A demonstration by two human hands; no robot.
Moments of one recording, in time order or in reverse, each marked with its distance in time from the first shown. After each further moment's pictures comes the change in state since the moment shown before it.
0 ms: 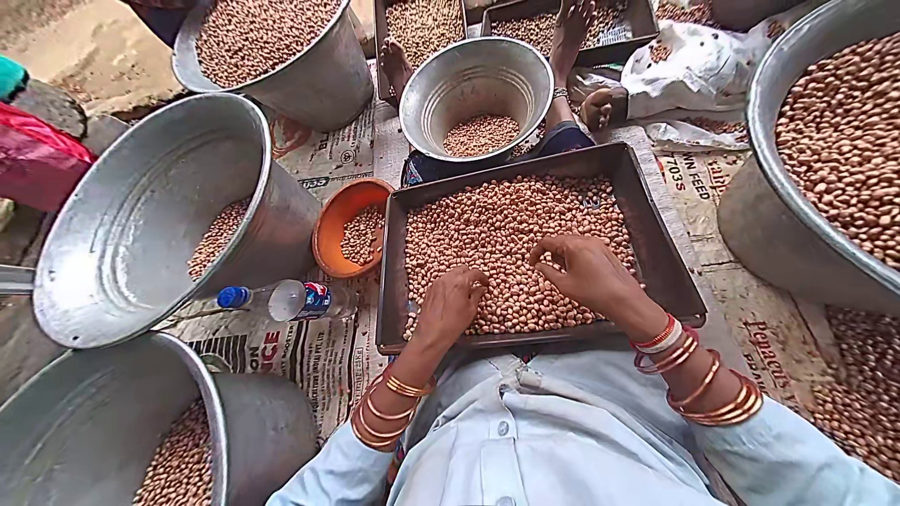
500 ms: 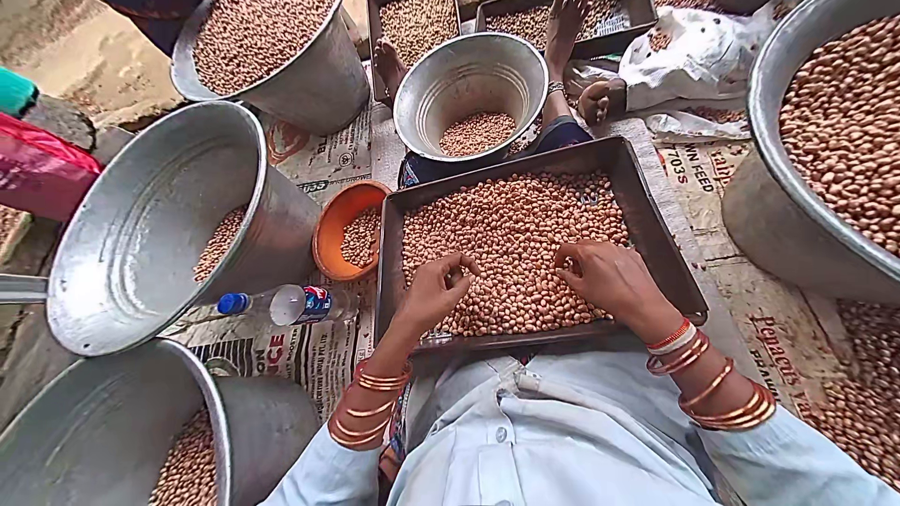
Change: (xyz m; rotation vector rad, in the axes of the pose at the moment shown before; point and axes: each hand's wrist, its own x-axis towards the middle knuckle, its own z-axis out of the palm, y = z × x) left_hand 0.009 -0.016 -0.032 -0.470 -0.053 -0.083; right_hand -0.016 0.028 -0.003 -0.262 -0.068 0.147
